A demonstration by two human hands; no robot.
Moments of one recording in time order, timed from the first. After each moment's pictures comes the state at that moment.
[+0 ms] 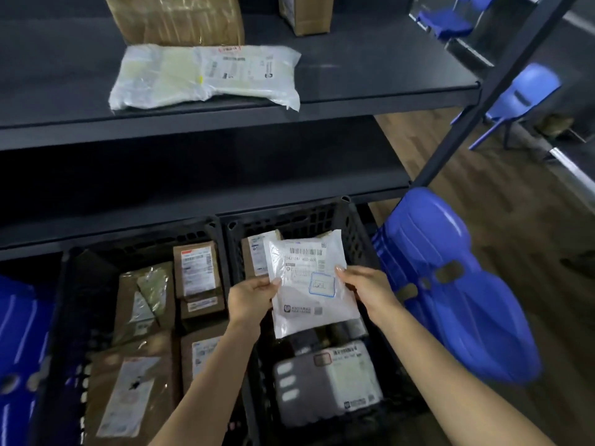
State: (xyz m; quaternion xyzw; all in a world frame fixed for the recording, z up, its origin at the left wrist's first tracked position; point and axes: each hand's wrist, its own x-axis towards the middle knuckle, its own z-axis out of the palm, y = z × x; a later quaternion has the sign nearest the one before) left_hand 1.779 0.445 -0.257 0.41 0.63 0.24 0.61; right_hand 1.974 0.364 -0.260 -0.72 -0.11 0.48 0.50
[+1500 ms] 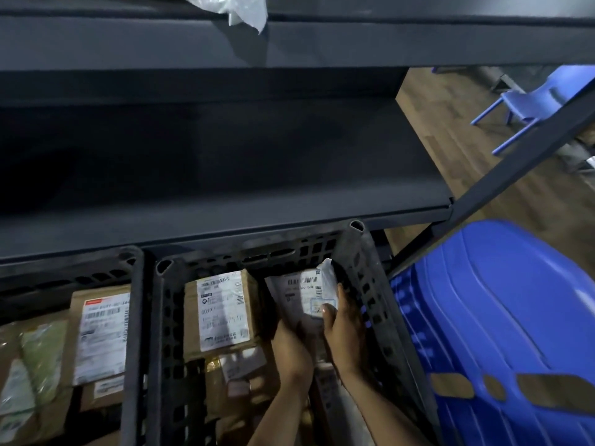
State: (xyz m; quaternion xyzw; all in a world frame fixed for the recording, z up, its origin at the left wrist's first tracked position) left_hand 1.947 0.478 -0.456 0.57 0.68 0.21 0.42; right_hand 2.018 0.459 -0.447 -0.89 -0.40 0.12 0.20
